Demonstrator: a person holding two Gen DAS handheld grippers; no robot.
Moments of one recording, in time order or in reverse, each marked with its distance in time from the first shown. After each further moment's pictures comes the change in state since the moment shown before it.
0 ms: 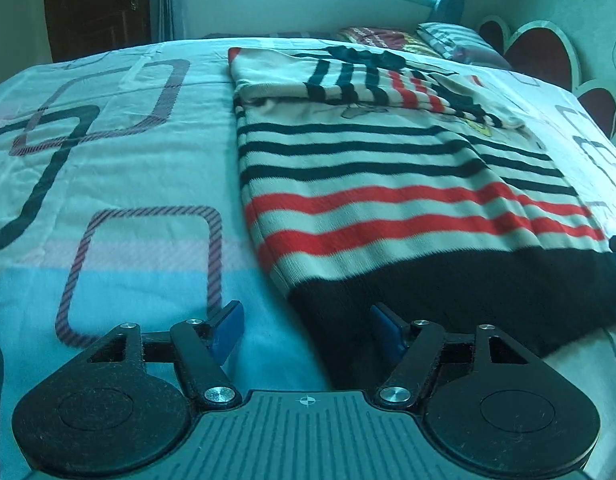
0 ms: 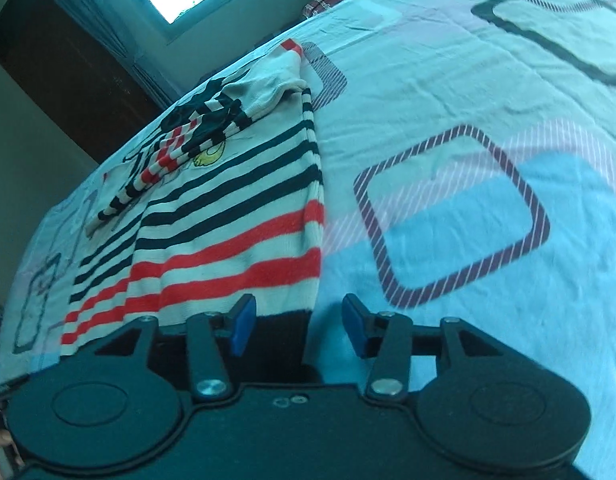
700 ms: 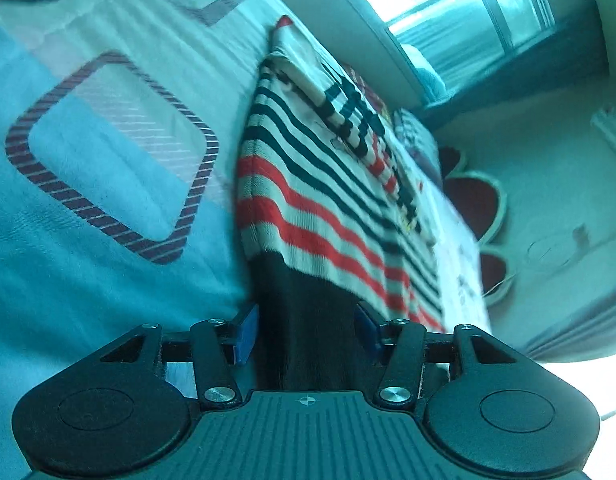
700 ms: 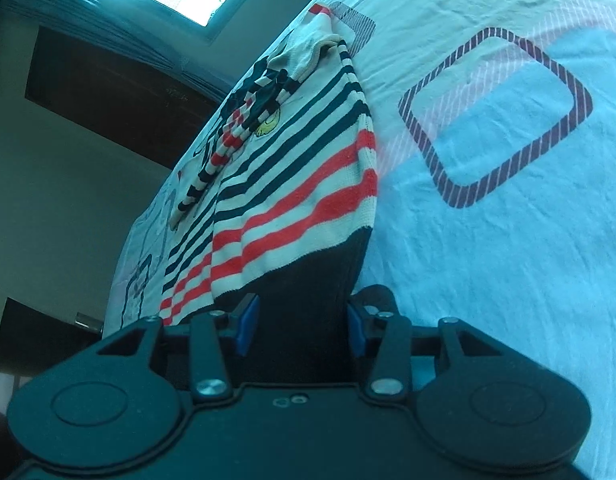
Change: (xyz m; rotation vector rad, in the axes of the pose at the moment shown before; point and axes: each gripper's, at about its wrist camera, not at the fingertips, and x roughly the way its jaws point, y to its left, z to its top) left arm 0.016 0.075 -0.043 -0.632 -0.021 -0.517; right arm -0.003 -0.018 -0.024 0.157 0.085 0.292
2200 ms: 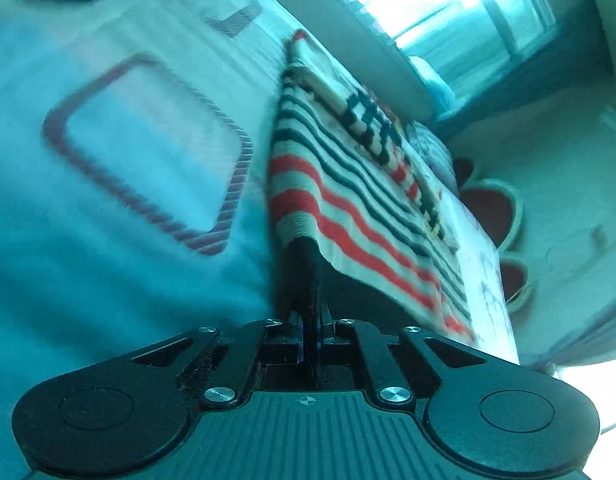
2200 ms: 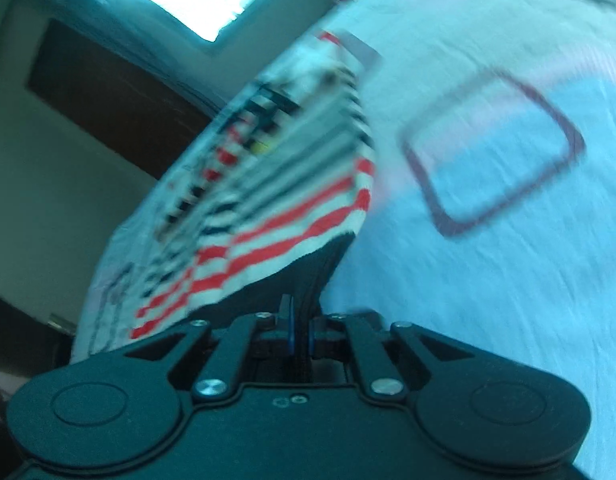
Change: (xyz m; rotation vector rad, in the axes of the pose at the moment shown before) left arm 0.000 0.017 -0.017 0.014 -0.080 0.050; right arm 0.003 -0.003 -0.005 -0.043 -0.066 -0.095
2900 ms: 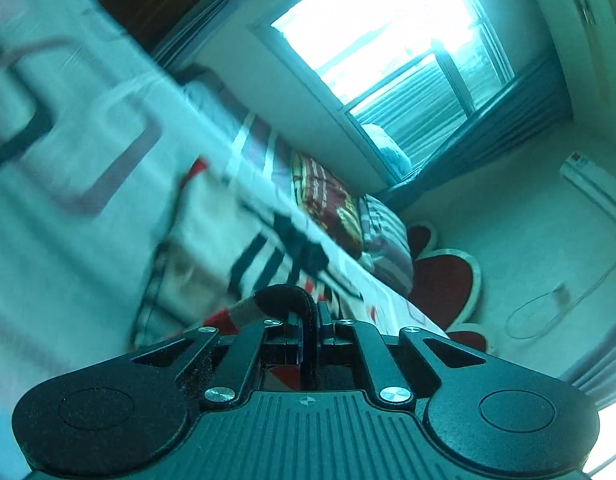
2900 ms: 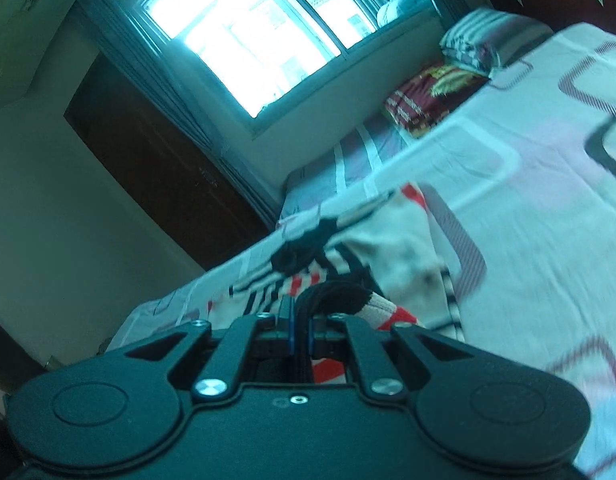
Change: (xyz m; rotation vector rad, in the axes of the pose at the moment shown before) left arm 0.023 -0.117 0.158 0.086 -0.184 -0.076; right arm -0.001 0.109 0.149 -0.179 -0.286 0.079
